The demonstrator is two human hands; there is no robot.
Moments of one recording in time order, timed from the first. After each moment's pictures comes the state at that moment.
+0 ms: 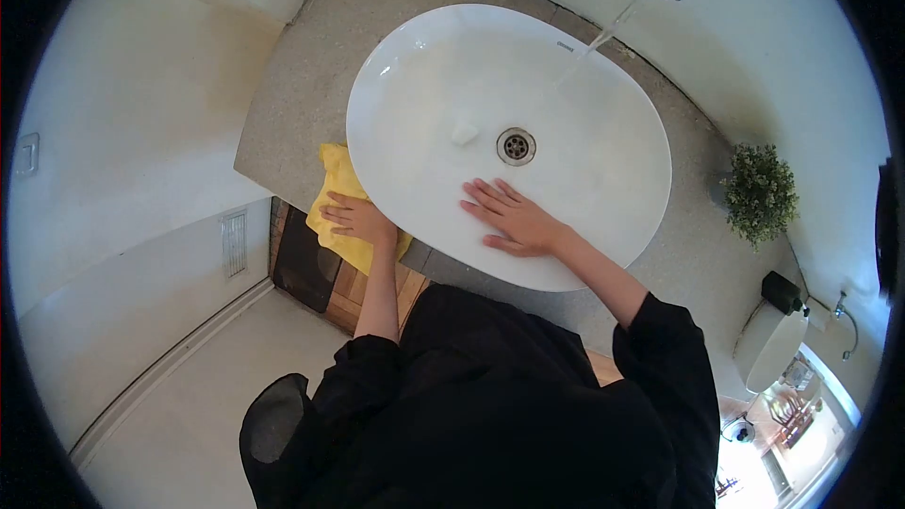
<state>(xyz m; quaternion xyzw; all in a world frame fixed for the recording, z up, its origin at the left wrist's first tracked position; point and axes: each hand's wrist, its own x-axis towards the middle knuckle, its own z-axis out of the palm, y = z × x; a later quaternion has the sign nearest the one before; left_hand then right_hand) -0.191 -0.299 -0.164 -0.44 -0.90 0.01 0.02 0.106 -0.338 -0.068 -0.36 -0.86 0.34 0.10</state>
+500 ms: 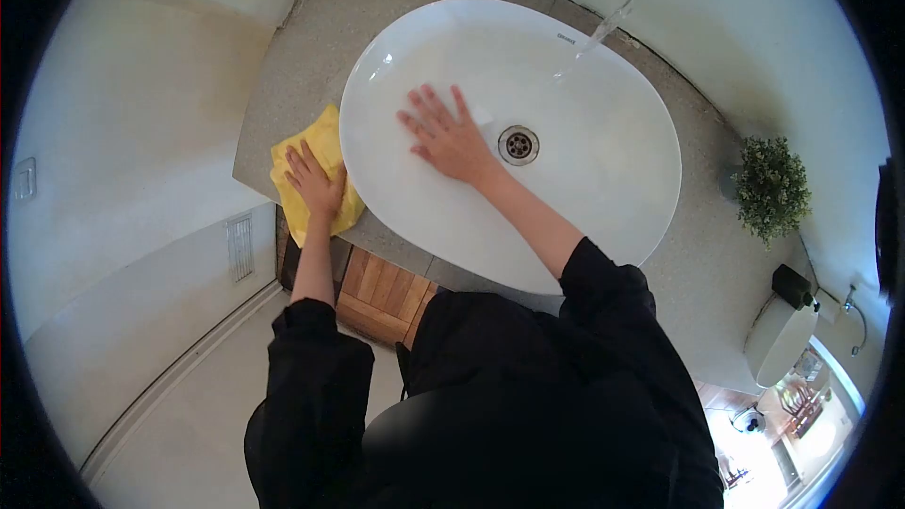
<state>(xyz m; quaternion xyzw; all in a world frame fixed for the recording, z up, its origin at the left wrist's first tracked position) -0.303 -0.210 -0.155 -0.72 -0.69 -0.07 0.00 0.020 -0.223 -0.093 -0.51 -0.83 0.05 0.23</state>
